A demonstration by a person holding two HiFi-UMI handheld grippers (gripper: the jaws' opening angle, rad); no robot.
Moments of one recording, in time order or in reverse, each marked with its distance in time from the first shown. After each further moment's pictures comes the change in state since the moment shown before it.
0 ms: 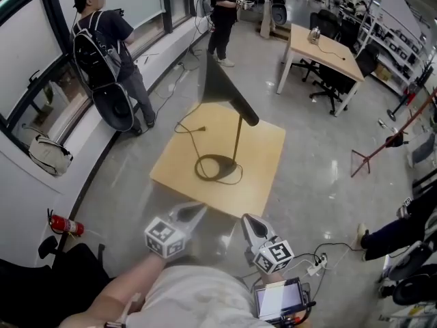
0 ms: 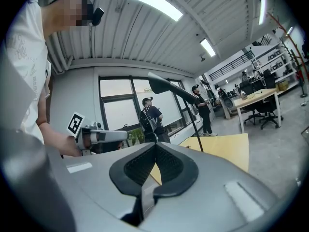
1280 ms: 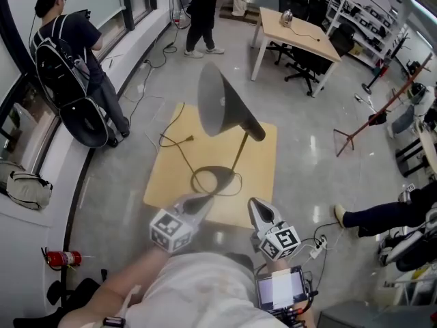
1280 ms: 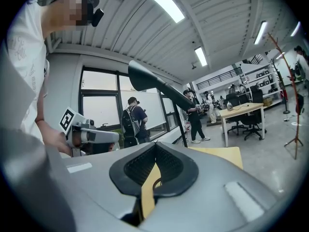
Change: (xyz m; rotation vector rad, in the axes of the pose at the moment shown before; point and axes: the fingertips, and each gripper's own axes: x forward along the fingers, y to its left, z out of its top) left arm 0.066 0.093 0.036 0.033 0.058 -0.211; right arm 0.102 -0.053 0.040 -0.070 -0.031 -0.223
